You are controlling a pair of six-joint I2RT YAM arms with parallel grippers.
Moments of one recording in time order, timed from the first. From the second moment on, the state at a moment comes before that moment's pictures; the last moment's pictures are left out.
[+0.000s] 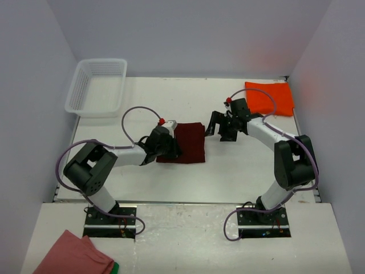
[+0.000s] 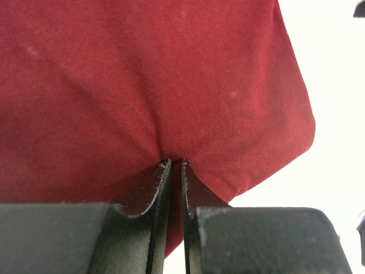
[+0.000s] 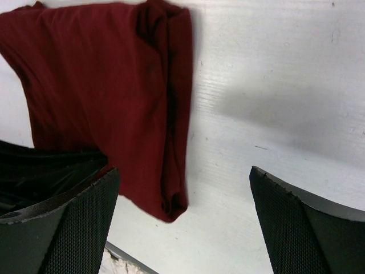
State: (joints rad) left arm -0.65 1.67 0.72 0.22 0.14 -0.57; right arm 0.29 1.67 1.08 -0.41 -0.35 0.50
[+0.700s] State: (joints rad) left arm -0.74 1.52 0.57 0.20 0.17 -0.65; right arm 0.38 1.62 0.77 -0.08 -0.52 0.62
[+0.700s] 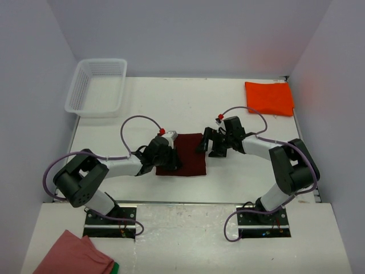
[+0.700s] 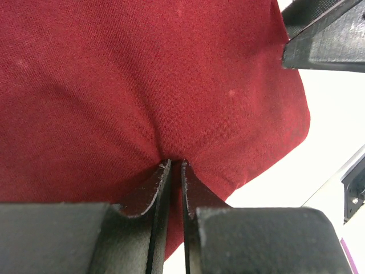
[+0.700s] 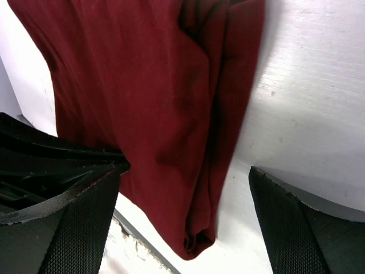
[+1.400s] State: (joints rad) left arm -0.75 1.50 0.56 0.19 0.17 -0.65; right arm 0.39 1.54 0.69 -0.08 -0.46 0.65
